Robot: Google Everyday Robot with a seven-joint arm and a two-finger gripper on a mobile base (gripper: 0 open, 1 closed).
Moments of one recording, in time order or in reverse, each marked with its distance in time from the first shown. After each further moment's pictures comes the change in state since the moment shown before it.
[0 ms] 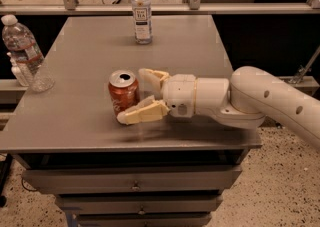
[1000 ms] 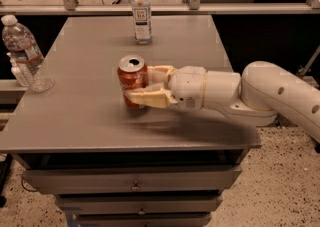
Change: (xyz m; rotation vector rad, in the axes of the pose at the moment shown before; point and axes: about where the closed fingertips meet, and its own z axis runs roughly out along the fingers) arm -0.019 -0.013 -0.017 0.066 -0.016 -0.047
